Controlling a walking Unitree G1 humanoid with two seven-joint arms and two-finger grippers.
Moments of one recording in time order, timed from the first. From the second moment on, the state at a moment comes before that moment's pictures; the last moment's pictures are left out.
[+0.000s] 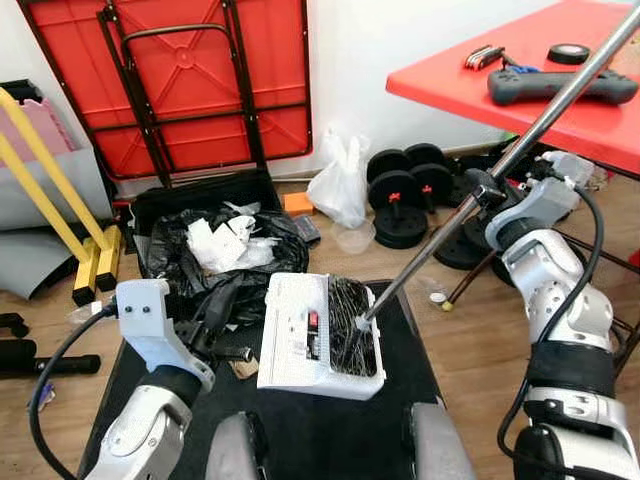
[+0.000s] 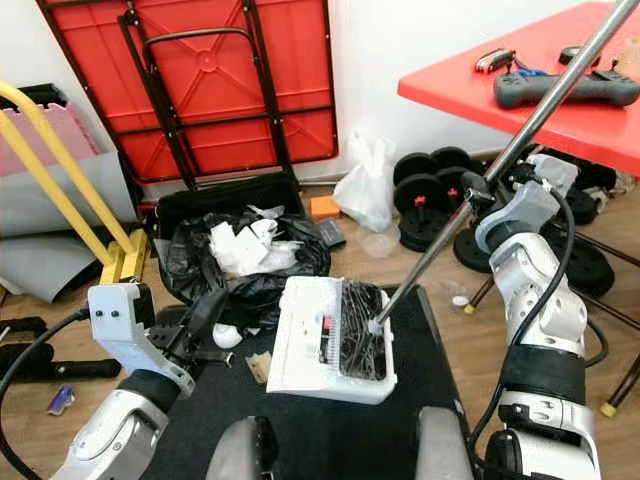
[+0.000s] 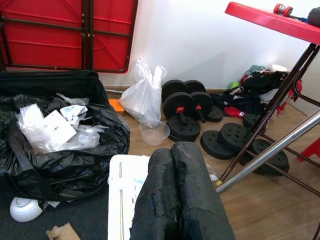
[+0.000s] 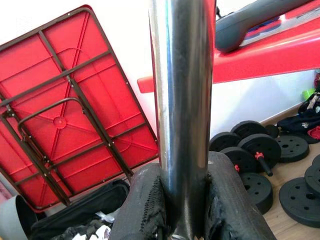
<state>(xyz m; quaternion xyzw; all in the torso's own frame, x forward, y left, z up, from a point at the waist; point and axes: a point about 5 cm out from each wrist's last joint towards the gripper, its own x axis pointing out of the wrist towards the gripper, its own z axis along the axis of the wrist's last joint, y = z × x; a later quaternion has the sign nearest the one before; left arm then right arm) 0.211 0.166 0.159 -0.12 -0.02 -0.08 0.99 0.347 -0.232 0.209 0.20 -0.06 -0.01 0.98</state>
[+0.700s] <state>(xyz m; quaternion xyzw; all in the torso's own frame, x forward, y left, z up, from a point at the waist) 0.215 0.165 0.161 -0.12 -0.03 -0.09 0.99 0.347 -0.225 0.205 0.20 -0.05 0.00 0.98</state>
